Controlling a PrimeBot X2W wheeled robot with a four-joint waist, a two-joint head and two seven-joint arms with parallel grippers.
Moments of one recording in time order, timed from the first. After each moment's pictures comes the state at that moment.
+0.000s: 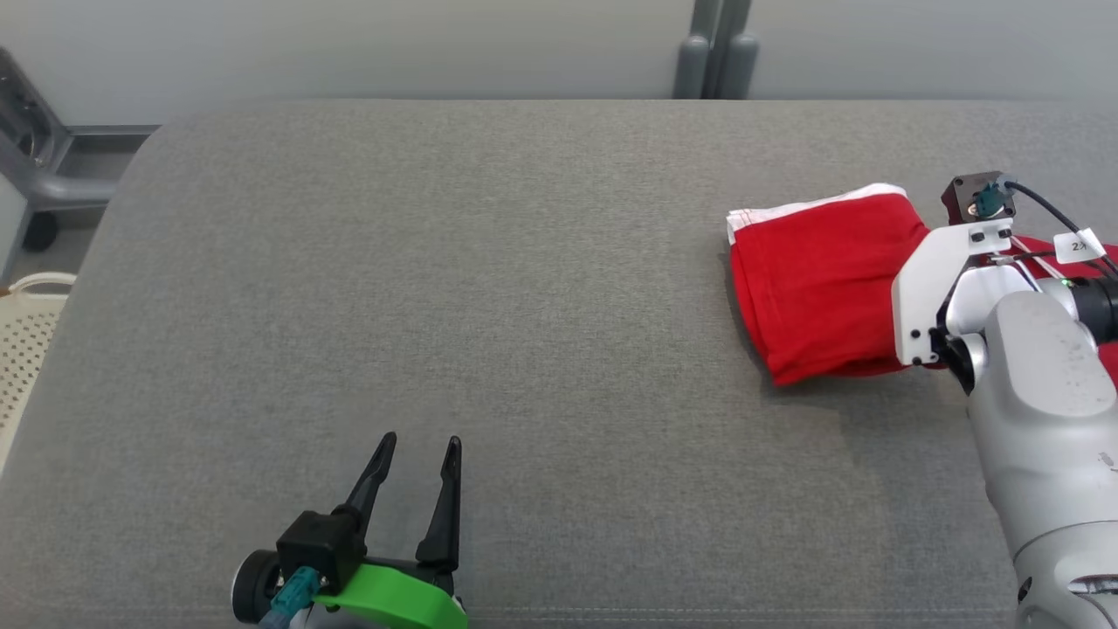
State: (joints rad) left arm -0.03 0.05 -0.29 0.25 -0.30 -0.06 -0.26; right arm -0.78 -0.13 -0.21 0.92 -0.24 0.13 0.43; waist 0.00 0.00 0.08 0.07
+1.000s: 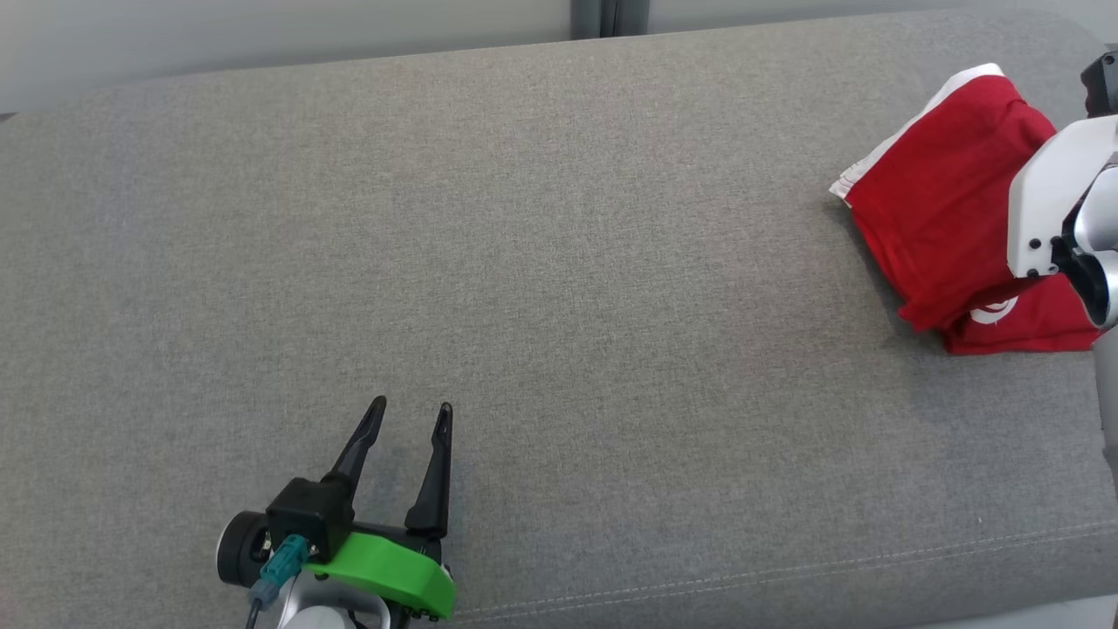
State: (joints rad) left arm -0.09 0.07 -0.28 0.26 -0.27 -0.08 -0.26; right arm -0.72 -0.32 -0.08 0.45 -0.01 0.13 0.63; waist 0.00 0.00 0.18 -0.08
